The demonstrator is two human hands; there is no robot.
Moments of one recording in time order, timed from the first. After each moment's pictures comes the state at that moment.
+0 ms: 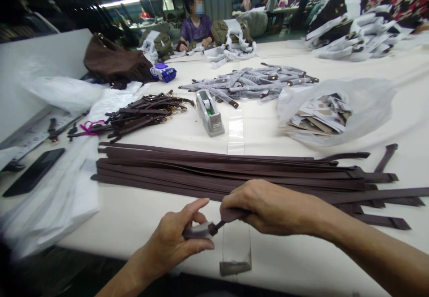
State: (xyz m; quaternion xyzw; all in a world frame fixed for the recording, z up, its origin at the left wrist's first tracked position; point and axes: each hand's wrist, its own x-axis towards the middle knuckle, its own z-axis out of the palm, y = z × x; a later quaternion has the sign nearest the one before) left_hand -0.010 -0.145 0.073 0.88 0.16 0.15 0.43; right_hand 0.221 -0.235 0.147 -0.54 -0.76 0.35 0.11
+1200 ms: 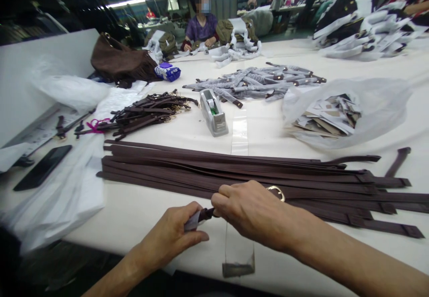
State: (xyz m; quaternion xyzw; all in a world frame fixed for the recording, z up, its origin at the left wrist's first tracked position) left_hand -0.001 -0.134 0.093 0.84 0.30 -0.06 0.45; right_hand 0.186 -0.226 0.136 -0.57 -0.81 0.15 0.05
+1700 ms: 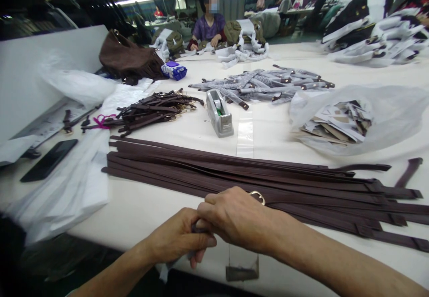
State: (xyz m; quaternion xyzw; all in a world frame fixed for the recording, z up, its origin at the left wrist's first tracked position) left_hand -0.004 -0.135 0.082 0.60 0.23 -0.11 0.76; right_hand 0.168 -0.202 0.129 -0.51 -0.83 0.23 0.07
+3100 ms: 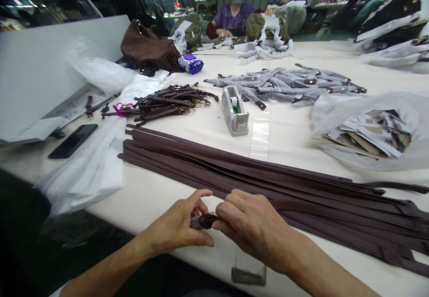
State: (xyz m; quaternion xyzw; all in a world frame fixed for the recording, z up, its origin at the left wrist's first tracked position) left_hand -0.024 -0.122 0.079 0.77 0.32 -0.02 0.55; right_hand 0.160 -0.218 0.100 -0.50 -0.82 0.10 0.24
